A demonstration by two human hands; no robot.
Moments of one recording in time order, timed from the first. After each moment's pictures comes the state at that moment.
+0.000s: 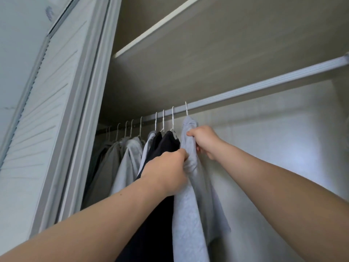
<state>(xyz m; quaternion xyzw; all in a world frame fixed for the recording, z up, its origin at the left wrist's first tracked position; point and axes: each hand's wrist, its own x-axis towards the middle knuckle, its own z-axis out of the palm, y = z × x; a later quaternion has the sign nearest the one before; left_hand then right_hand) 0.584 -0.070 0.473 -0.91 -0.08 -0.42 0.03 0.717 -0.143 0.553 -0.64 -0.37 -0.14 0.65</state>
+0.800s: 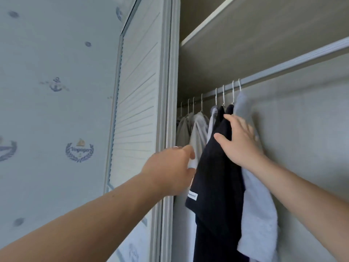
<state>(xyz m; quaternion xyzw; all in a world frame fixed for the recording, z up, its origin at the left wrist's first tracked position) 0.395 -0.056 0.399 -0.91 -0.22 -0.35 0.07 0.606 -0.124 0.437 -0.70 -0.46 -0.34 0.44</state>
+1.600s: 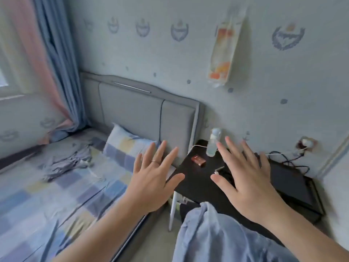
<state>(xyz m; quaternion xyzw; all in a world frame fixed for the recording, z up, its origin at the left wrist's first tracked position) -0.222 -0.220 0.037 -0.62 -0.75 -0.21 0.03 0.015 -0.140 0.092 -0.40 -0.90 -0.01 0.16</state>
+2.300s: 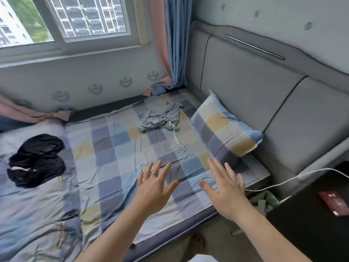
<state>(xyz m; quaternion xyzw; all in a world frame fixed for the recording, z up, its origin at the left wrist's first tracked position) -0.503 -0.238 -0.135 -0.28 -0.93 -0.16 -0.16 -0.377 -0.035 -0.103 -0.20 -0.95 0.25 -0.05</state>
